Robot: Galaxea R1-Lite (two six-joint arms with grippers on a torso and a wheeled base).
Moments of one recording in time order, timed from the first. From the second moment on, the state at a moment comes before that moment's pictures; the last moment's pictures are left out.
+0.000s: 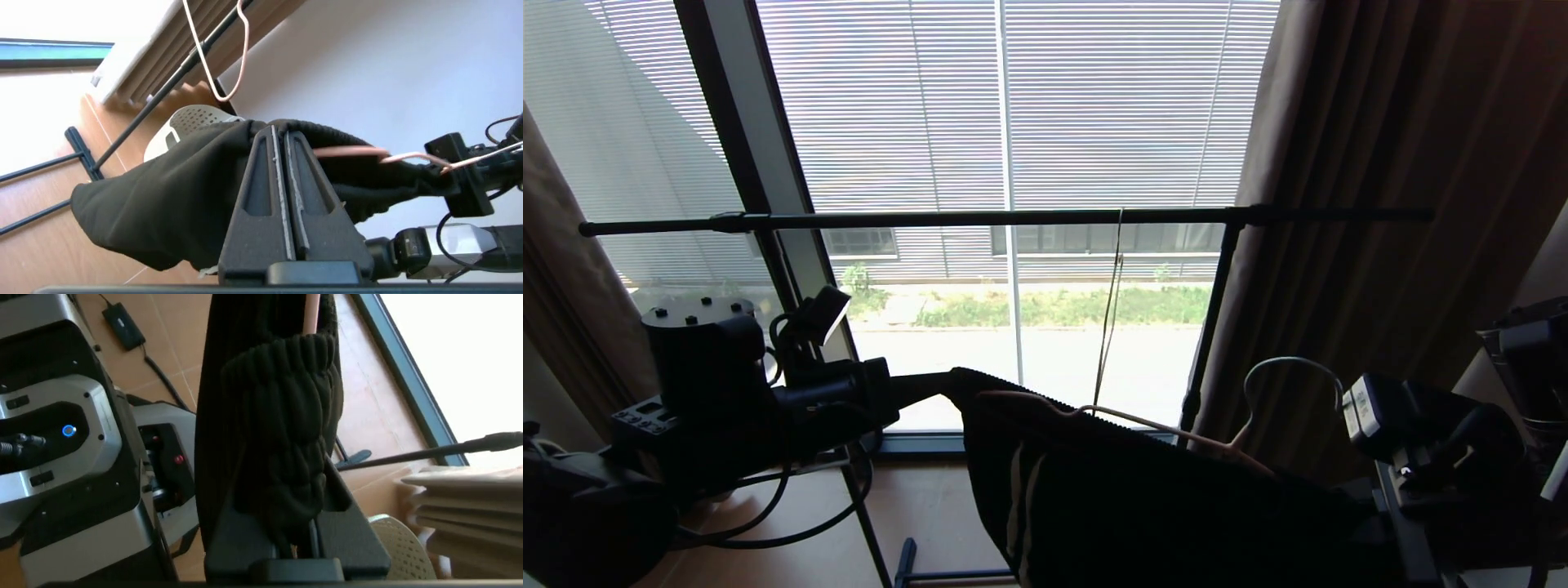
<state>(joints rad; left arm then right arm) -0.30 1.73 -0.53 -0.96 -0.62 -0.65 0.47 1.35 -0.76 0.28 0.44 -0.48</state>
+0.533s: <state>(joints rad) -0.31 1.68 -0.54 -0.91 -0.62 -0.57 0.49 1.43 -0.75 0.27 0.27 -0.48</state>
